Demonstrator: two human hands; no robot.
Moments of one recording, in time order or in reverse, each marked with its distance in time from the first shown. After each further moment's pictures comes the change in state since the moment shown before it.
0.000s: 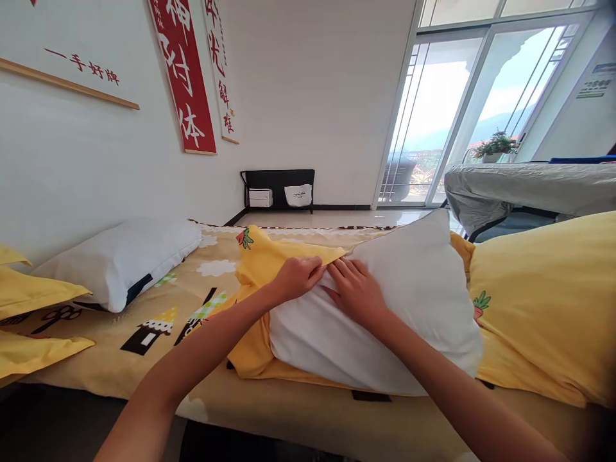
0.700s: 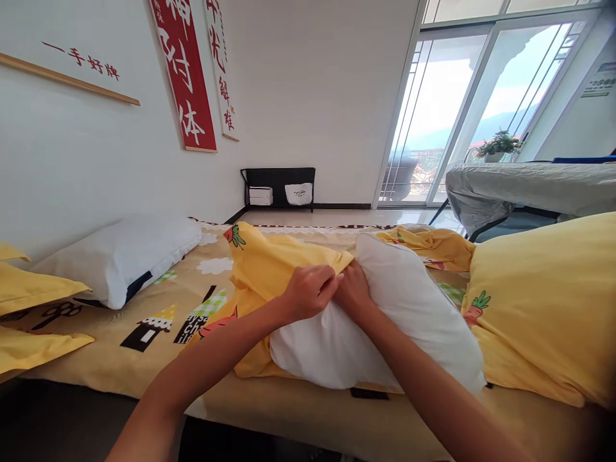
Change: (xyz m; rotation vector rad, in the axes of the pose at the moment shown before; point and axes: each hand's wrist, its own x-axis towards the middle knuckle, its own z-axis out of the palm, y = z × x) left_hand -0.010 0.040 0.000 -0.141 0.217 0.017; right_hand 0.024 -0.014 0.014 -0.013 -0.246 0.140
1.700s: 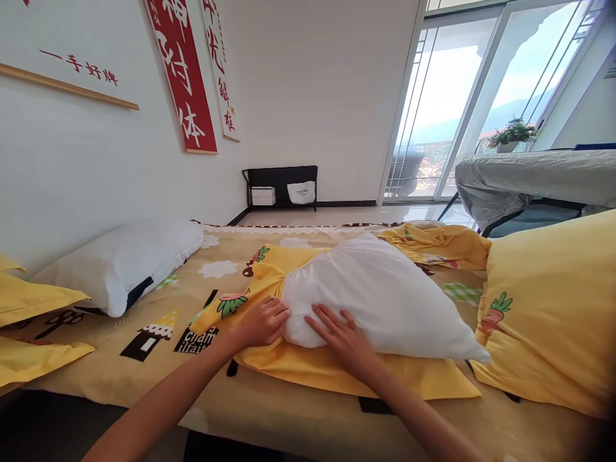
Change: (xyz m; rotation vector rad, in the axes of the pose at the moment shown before) left_hand -0.112 -0.094 -0.014 0.334 -0.502 0.220; right_hand -0.086 -0.011 0.101 0.156 0.106 -0.362
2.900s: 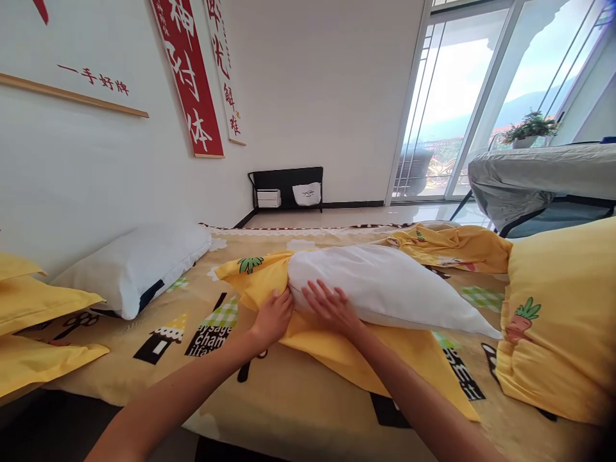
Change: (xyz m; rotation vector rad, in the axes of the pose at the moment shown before) left_hand 0.010 0.001 0.018 0.474 -0.263 -0.220; right_hand 0.079 0.028 0.036 -0.062 0.230 0.008
